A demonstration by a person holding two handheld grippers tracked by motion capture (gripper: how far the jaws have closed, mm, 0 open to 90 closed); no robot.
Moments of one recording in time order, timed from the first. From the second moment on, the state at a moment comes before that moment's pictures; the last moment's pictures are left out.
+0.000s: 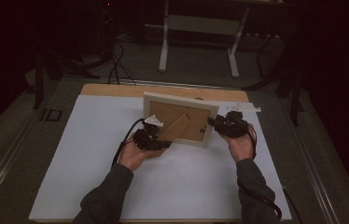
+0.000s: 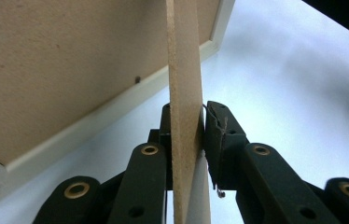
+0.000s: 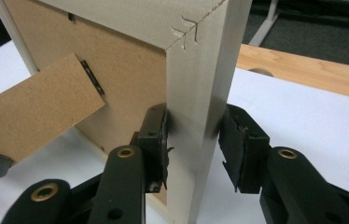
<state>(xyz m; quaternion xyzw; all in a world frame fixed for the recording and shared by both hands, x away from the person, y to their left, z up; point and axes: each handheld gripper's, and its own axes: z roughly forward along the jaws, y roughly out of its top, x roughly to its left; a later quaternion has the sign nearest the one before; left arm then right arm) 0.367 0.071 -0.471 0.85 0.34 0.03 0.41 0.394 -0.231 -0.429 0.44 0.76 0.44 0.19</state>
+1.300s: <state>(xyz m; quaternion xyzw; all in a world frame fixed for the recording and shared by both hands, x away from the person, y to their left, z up) 0.353 0.067 -0.475 0.84 0.34 0.04 0.43 0.397 -0.227 -0.444 0.44 0.77 0.45 0.16</state>
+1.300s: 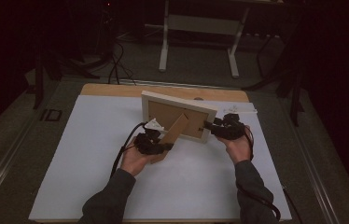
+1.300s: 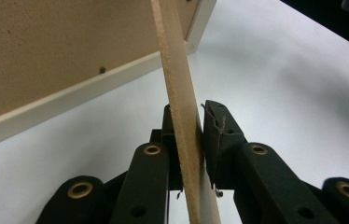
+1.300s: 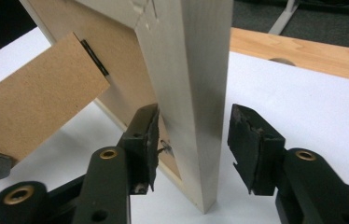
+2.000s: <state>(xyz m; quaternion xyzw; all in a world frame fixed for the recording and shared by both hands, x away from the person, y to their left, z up) 0.348 0.066 -0.478 0.84 0.34 0.05 0.42 0.391 -0.219 -0.448 0.41 0.78 0.43 0.19</state>
